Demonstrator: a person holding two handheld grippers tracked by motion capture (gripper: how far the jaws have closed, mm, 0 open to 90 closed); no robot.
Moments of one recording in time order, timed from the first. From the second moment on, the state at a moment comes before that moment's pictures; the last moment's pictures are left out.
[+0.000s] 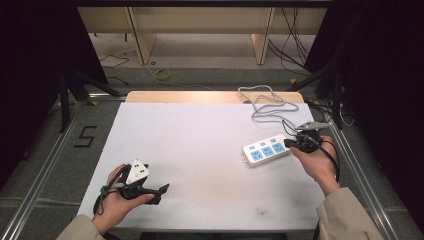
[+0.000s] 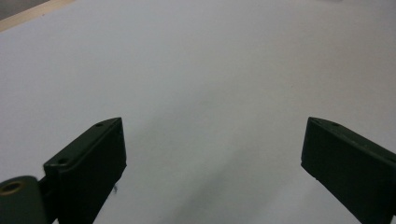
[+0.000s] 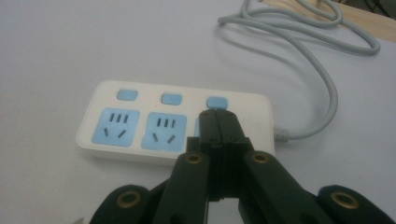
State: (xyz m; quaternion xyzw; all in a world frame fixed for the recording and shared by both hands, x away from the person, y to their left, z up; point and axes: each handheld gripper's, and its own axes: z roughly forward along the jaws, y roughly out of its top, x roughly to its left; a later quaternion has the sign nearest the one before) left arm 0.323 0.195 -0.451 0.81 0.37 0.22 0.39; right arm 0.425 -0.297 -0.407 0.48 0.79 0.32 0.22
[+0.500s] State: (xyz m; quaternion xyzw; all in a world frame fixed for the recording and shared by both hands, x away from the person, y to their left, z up) left arm 0.323 0.195 -0.451 0.82 0.37 0.22 0.39; right arm 0.440 -0.294 -0.400 0.48 0.79 0.31 0.22
